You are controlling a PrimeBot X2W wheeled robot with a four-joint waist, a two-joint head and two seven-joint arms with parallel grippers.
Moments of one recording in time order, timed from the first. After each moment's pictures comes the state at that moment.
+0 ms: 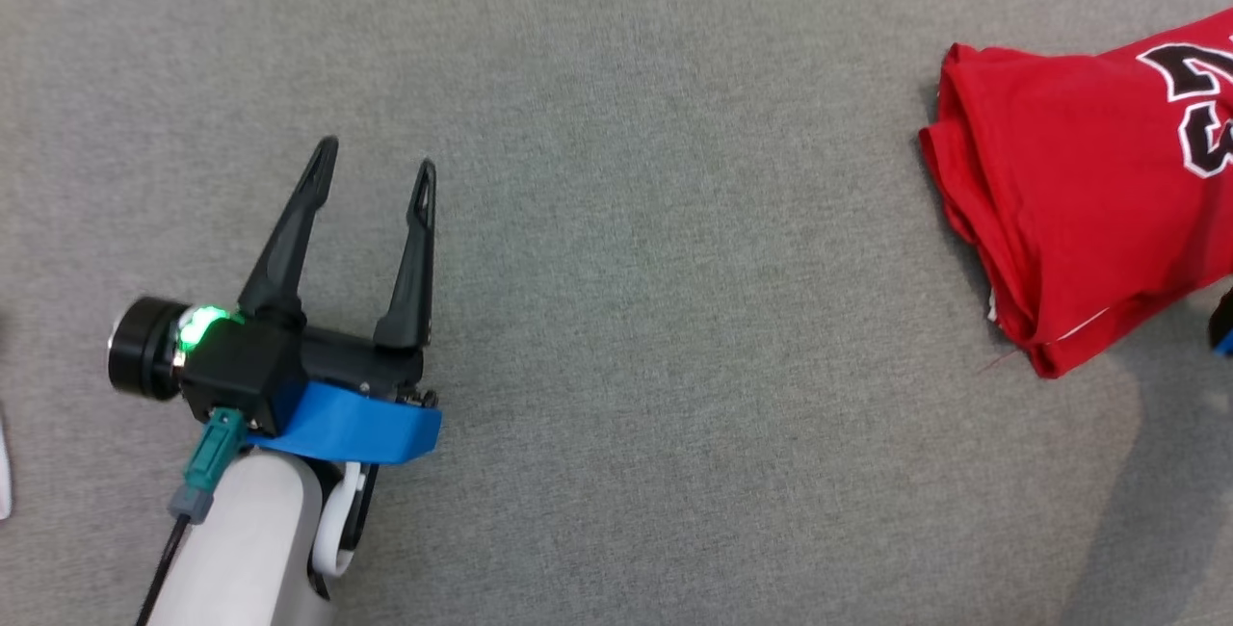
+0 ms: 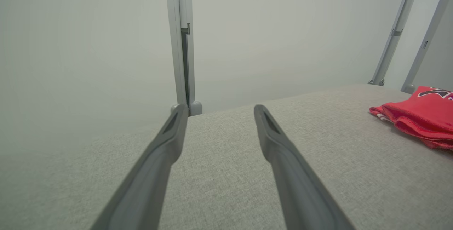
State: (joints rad) left arm -0.34 0.24 -0.30 0.05 -0.20 -0.01 -0.24; right arm -0.67 -0.40 -0.23 0.83 -0.04 0.13 -0.25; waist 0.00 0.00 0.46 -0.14
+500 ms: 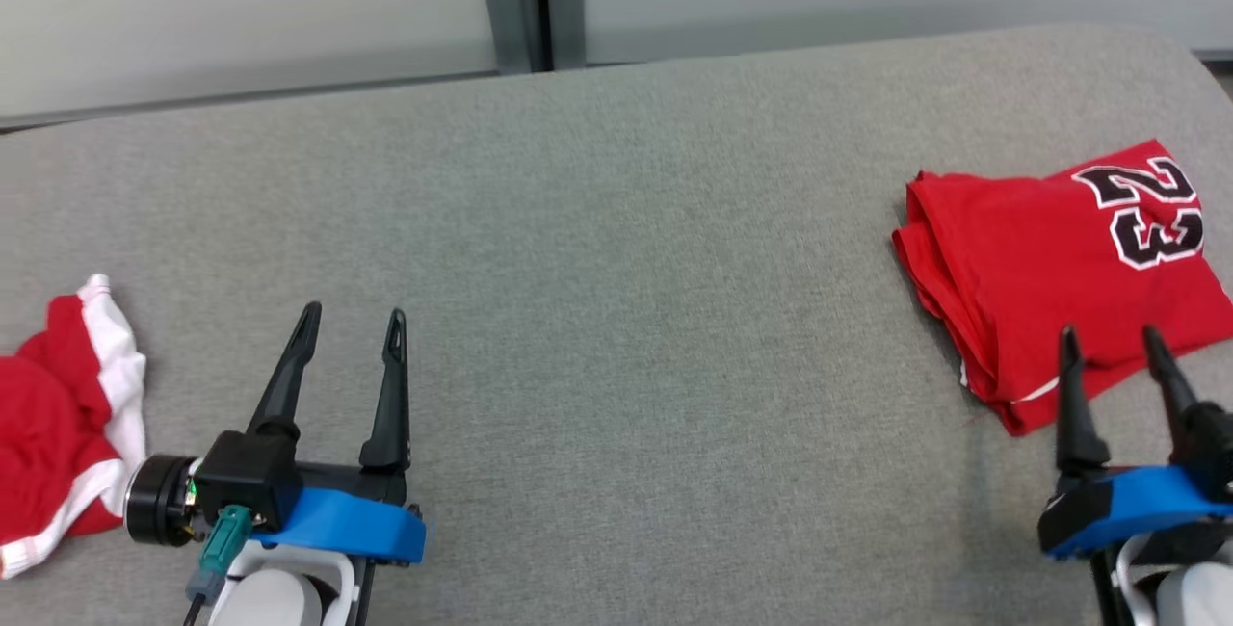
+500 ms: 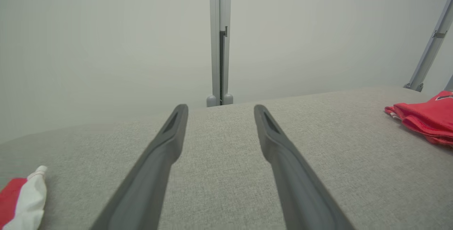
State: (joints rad) left arm -0.15 0.23 -0.27 0.14 -0.25 0.04 -0.25; right arm -0.15 -0.07 -0.24 0.21 -0.03 0.13 -0.18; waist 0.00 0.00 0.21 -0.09
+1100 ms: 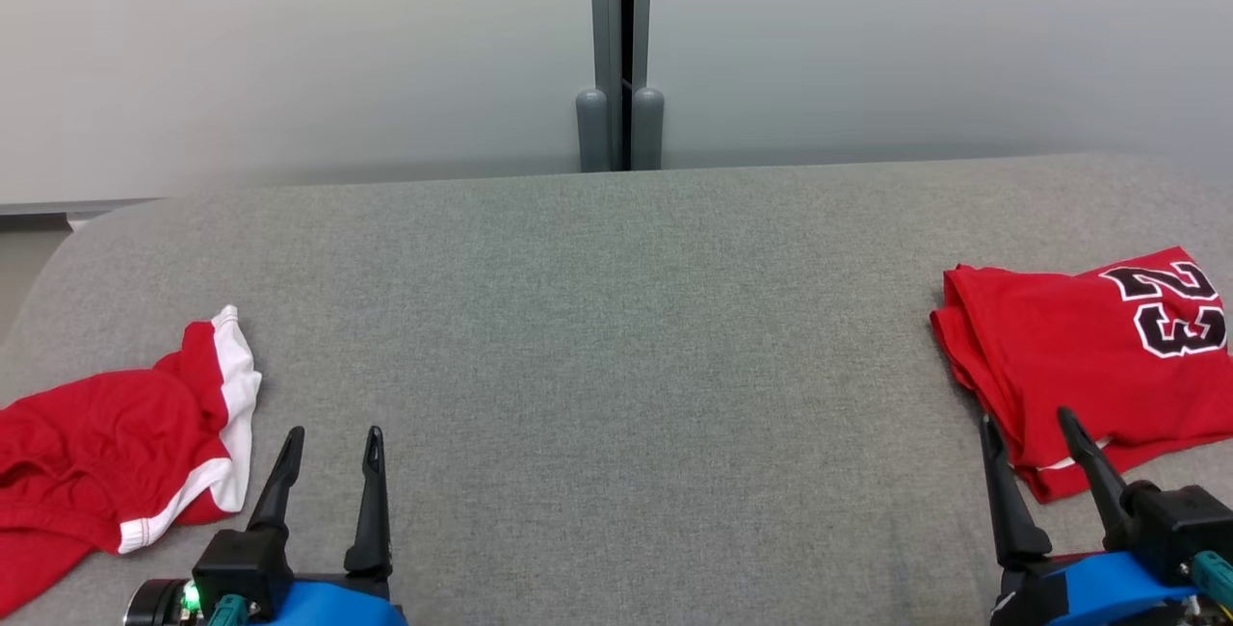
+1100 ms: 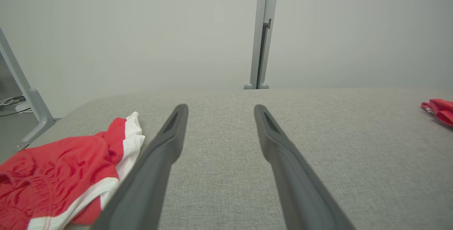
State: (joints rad) left arm -0.01 0.23 -0.25 0.19 -0.30 0.08 -0.25; right arm 0.05 -0.05 -0.10 -0.01 0.07 0.13 -0.05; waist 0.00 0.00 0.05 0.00
